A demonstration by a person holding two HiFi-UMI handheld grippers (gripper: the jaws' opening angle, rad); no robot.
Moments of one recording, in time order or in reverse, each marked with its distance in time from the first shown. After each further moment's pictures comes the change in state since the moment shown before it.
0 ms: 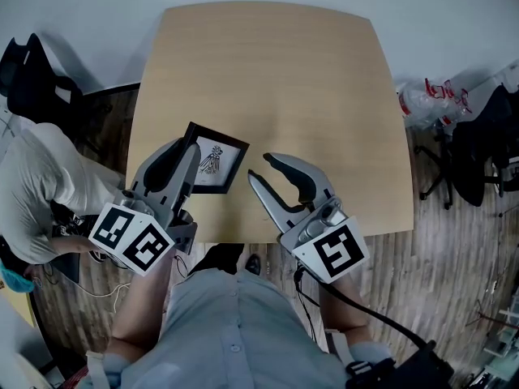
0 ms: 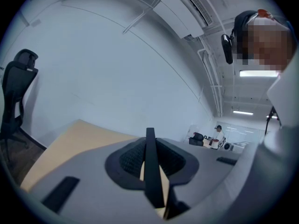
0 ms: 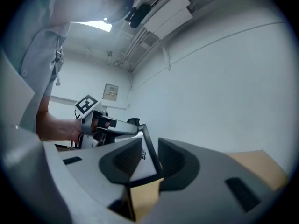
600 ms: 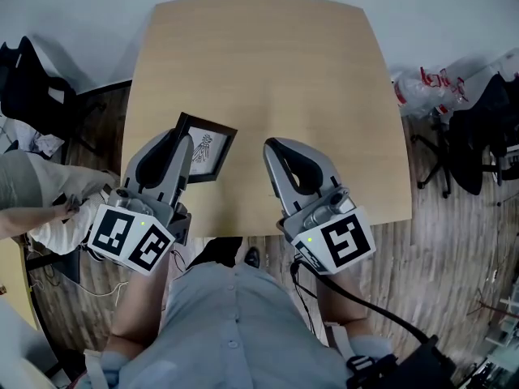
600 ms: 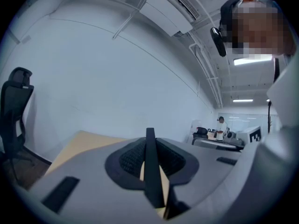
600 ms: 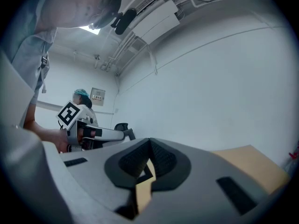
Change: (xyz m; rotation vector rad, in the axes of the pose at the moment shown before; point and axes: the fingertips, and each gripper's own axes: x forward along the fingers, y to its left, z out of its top) left arm 0.001 -0.005 0.006 0.136 -0.020 0.027; right arm -0.013 -0.028 -0.002 0.020 0.040 -0.128
